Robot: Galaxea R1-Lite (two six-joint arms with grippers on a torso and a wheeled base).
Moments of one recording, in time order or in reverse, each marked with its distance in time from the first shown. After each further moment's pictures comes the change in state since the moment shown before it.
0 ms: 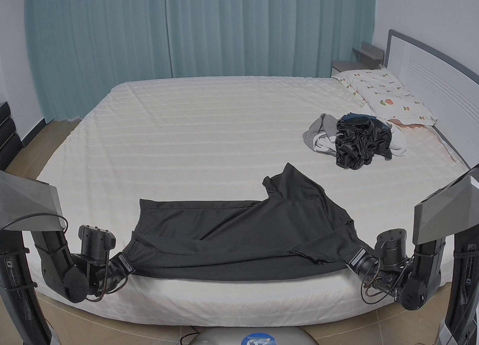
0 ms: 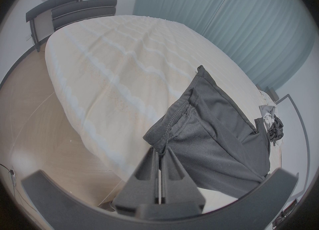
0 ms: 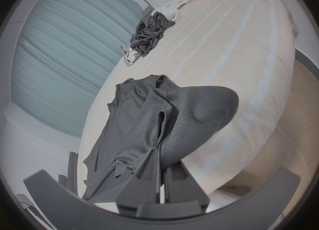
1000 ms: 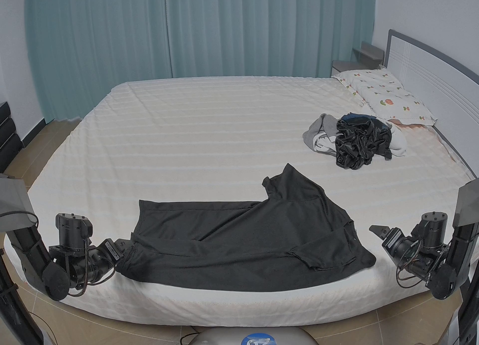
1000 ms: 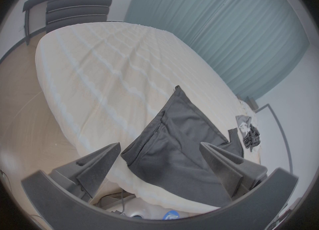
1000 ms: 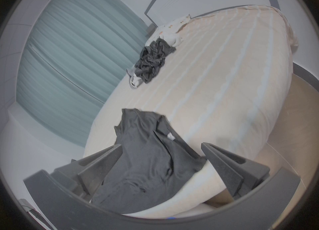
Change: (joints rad) left arm 0.070 -0.198 0.038 -0.005 -0.151 0.020; right arm -0.246 -0.226 0.101 -0.032 0.125 -0.161
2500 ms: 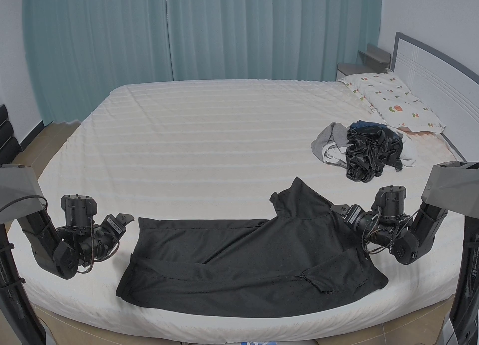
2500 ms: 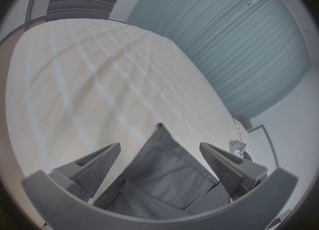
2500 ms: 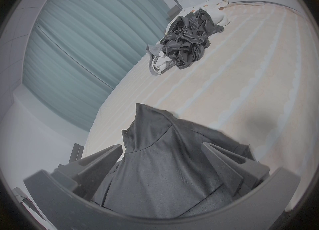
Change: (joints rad) left arm 0.032 0.120 -0.230 0.010 -0.032 -0.095; right arm 0.082 0.194 -0.552 0.386 0.073 -0.078
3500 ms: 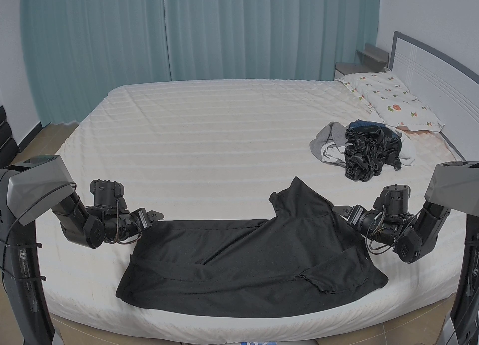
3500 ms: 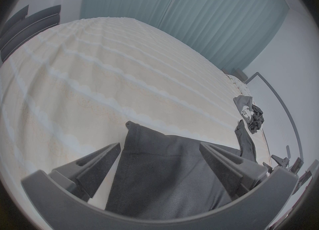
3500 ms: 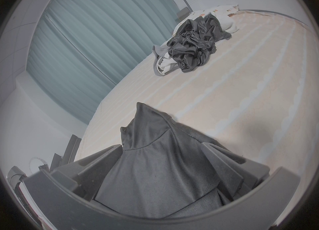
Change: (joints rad) left arm -0.016 0.220 -0.411 0.299 -0.169 0.402; right arm -0.028 -0.017 0.011 -0.009 0.047 -0.121
